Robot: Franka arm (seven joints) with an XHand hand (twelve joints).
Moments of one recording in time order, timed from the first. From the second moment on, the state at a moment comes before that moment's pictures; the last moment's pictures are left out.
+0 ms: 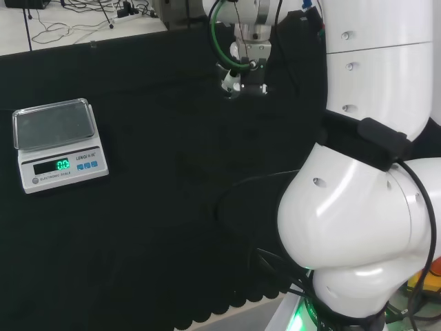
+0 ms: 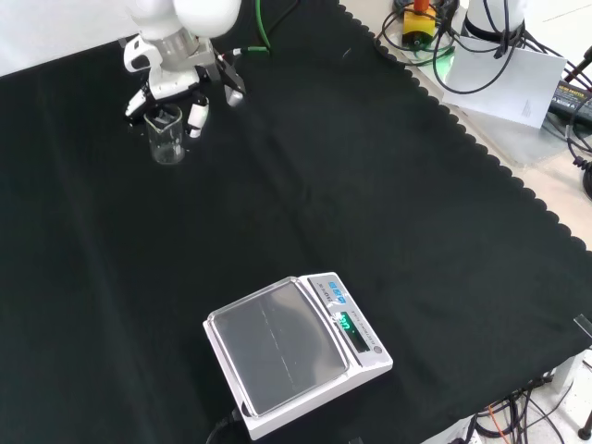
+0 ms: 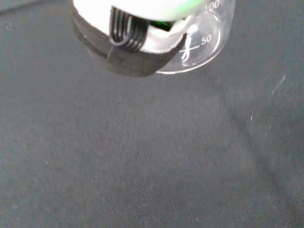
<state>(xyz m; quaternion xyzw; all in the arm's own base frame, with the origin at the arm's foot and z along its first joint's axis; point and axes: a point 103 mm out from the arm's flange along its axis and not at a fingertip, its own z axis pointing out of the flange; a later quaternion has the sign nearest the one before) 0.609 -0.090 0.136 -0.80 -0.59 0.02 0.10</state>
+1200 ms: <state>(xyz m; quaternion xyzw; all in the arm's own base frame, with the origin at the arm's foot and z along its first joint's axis) 0.629 0.075 0.186 -0.71 -0.70 0.03 0.08</state>
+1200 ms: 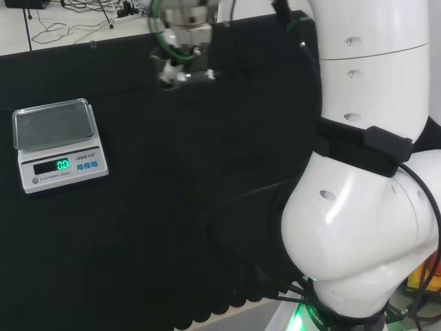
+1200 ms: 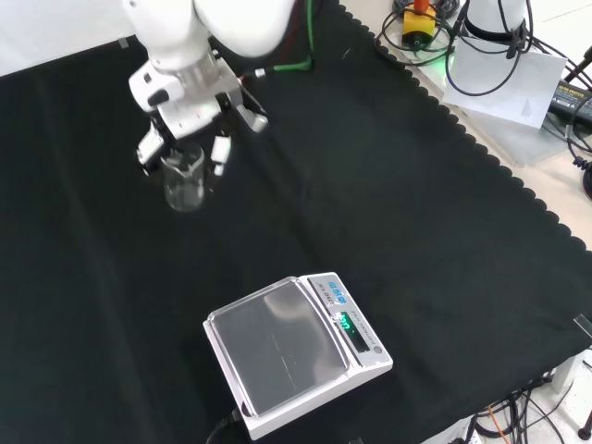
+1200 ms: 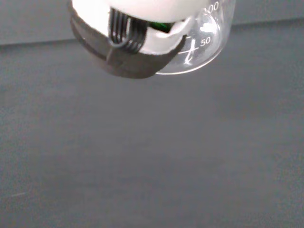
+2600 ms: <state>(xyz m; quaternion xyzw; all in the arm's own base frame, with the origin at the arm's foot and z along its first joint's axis) 0.595 0.315 0.151 -0.51 -0.85 0.07 0.11</state>
